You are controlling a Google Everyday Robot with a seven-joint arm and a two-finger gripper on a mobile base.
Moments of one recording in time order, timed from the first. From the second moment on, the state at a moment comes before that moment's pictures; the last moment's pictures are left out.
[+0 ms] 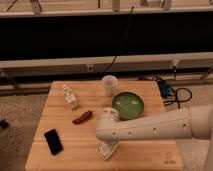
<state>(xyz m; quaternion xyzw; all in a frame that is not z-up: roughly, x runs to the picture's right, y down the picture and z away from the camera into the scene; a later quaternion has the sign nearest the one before) 0.049 0.285 0.762 -0.29 -0.08 -0.40 0.87</state>
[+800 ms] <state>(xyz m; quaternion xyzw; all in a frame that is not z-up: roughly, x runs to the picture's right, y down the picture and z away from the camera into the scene) 0.068 0.228 0.802 -0.29 -0.02 -0.40 0.87</state>
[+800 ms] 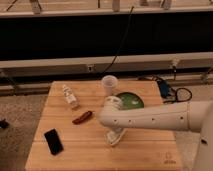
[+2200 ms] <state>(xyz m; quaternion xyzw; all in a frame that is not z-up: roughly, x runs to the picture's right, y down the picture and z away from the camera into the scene) 0.008 0.268 0.776 -0.27 -0.10 -0.44 0.85</state>
